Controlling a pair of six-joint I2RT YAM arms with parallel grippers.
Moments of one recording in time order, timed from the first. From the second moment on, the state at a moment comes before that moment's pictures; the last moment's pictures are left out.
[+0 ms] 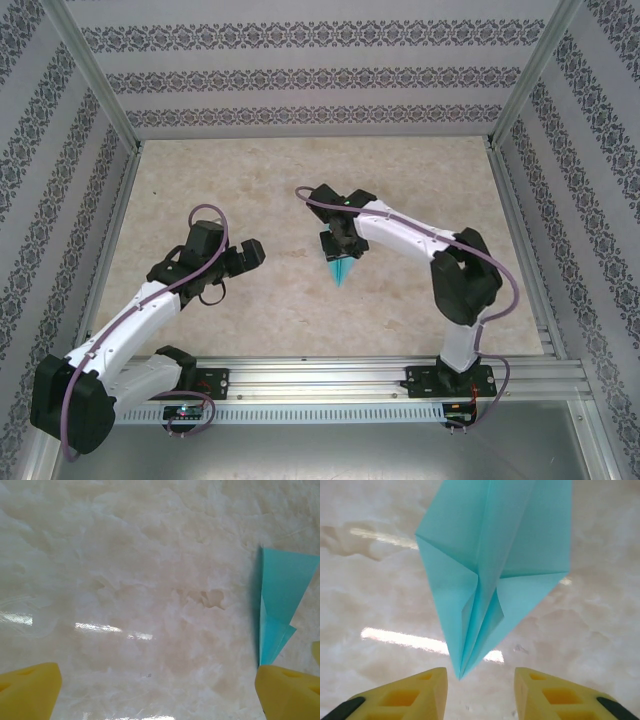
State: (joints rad) left arm -0.39 1.02 0.68 -0.50 0.06 -0.74; right arm 0.73 1.83 1.47 -1.02 0.12 0.47
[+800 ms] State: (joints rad) left arm -0.39 0.79 0.59 -0.30 -0.57 -0.41; right arm 0.11 0.83 0.50 -0.26 0.33 0.21
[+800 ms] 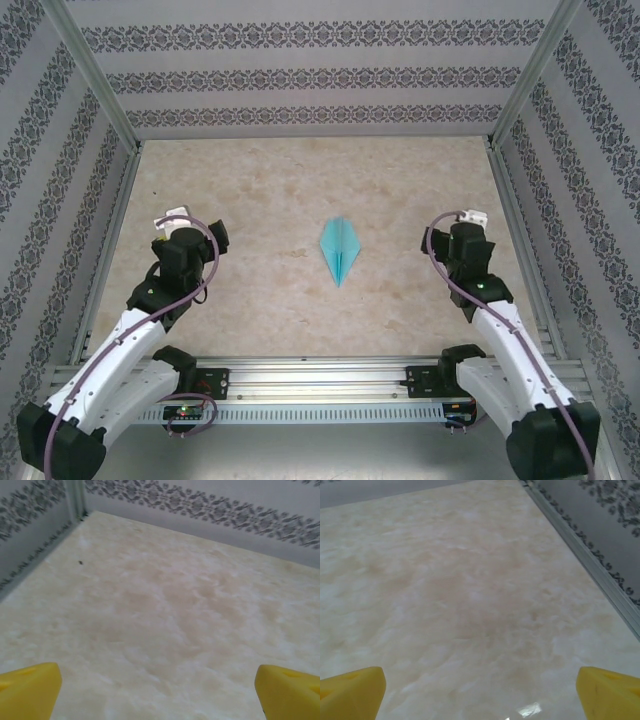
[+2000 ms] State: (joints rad) left arm -0.08 1.34 0.29 0.70 -0.17 -0.03; right arm -0.01 1.51 0.38 0.84 0.09 -0.02
